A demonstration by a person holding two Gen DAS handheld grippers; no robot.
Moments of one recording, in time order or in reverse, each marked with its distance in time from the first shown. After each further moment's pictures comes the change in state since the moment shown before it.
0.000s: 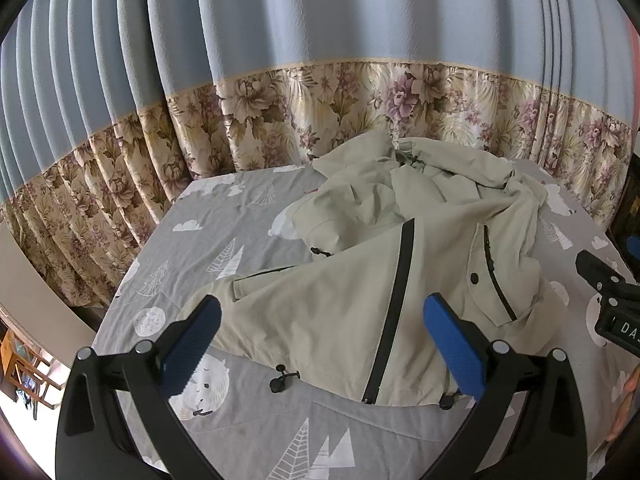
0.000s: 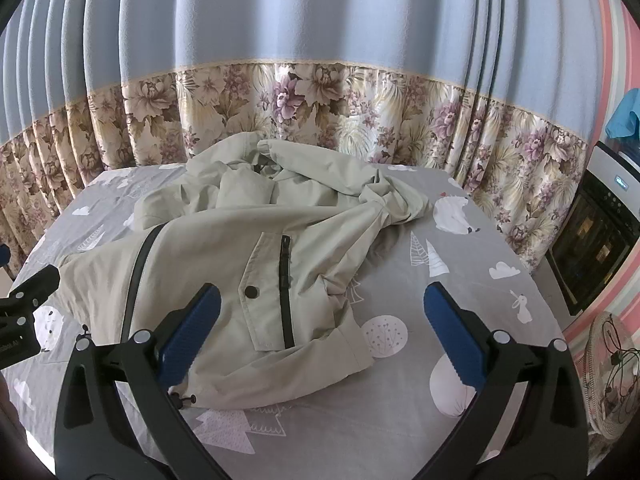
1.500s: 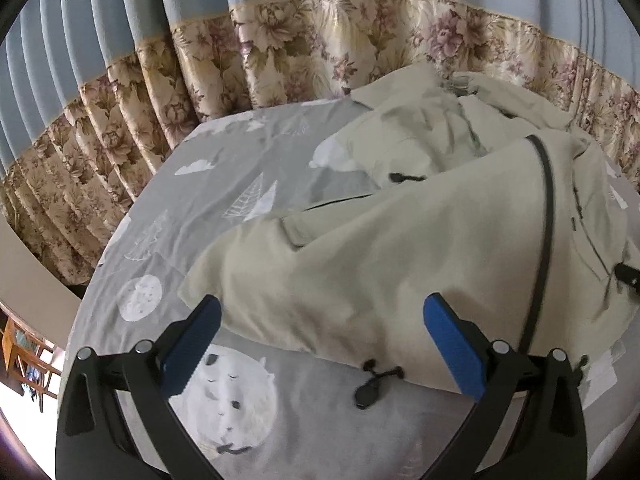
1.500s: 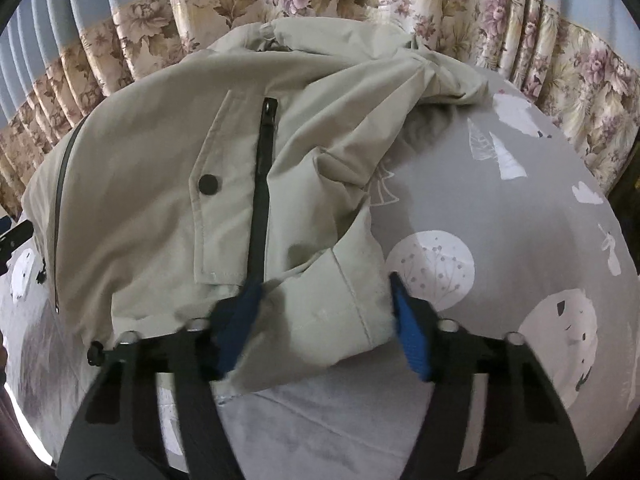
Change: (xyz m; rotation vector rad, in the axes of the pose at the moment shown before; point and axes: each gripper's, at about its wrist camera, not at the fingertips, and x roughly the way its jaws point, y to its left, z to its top) left arm 0.099 0.080 -0.049 0.009 0.157 0.026; right arm 0.113 -0.033 -0.070 -0.004 0.280 0.194
